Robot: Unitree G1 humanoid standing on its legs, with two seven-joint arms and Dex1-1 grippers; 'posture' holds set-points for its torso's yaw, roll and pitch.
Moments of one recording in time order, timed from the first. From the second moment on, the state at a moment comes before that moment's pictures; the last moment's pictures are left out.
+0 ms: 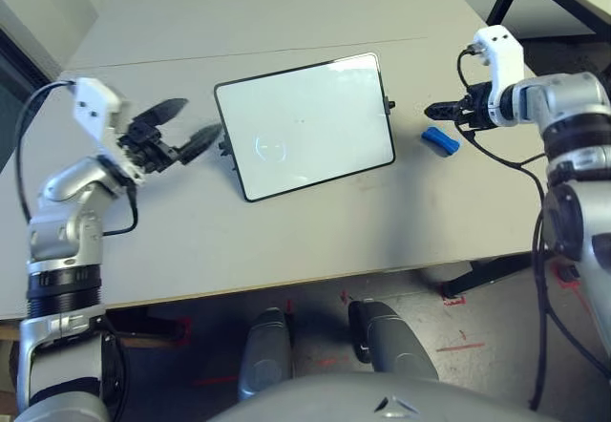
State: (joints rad) left arm -0.33 0.69 0.42 0.07 -0.53 0.34 -0.79; right arm -1.00 -0.55 -0.14 0.88 0.04 0.55 0.77
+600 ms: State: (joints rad) left arm -0.39 0.71 0.54 0.49 -0.45 0.20 -0.56; right arm -0.63 -0.50 -0.42 0.76 0.30 -0.02 0.66
